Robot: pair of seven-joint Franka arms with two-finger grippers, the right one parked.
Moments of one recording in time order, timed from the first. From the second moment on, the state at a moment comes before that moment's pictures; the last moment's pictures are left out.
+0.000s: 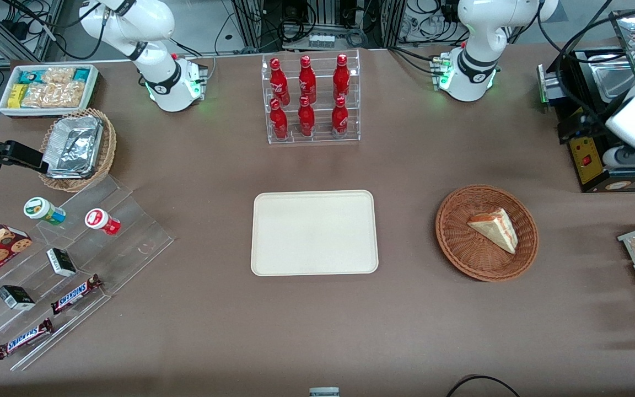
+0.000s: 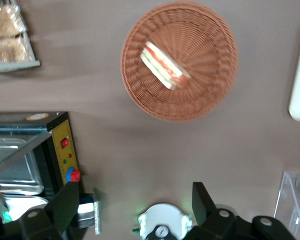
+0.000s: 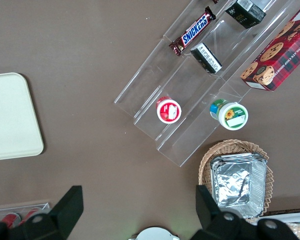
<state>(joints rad) 0.00 0.01 -0.07 -1.61 0.10 1.42 -0.10</state>
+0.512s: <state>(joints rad) 0.00 0.02 -0.01 -2.18 0.02 2.17 -0.61</state>
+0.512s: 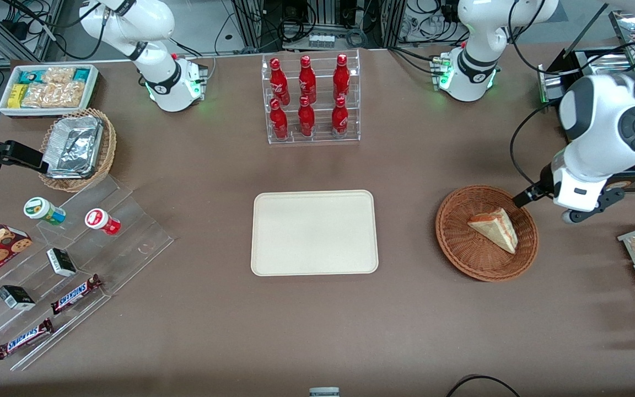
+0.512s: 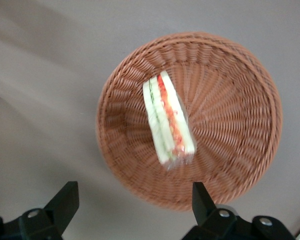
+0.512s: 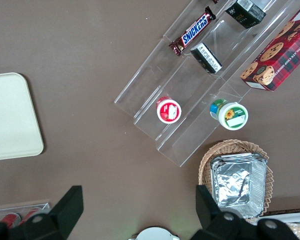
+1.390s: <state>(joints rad) -0.04 0.22 -0.01 -2.34 0.00 2.64 -0.89</state>
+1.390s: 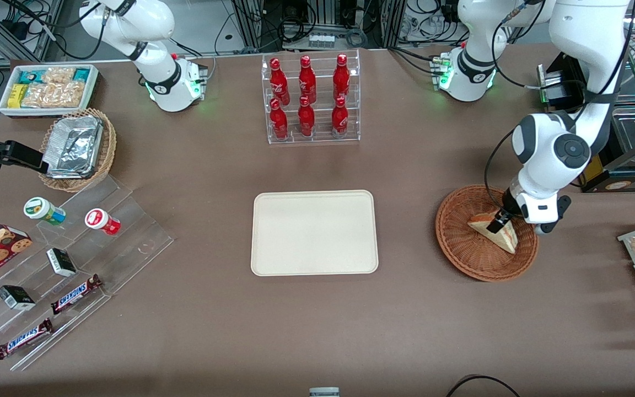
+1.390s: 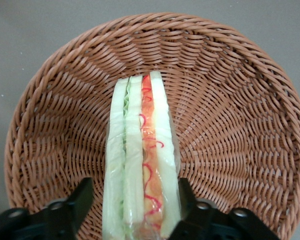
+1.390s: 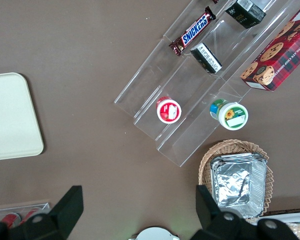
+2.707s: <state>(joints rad) -0.64 0.20 -0.04 -1.74 0.02 1.88 -1.00</state>
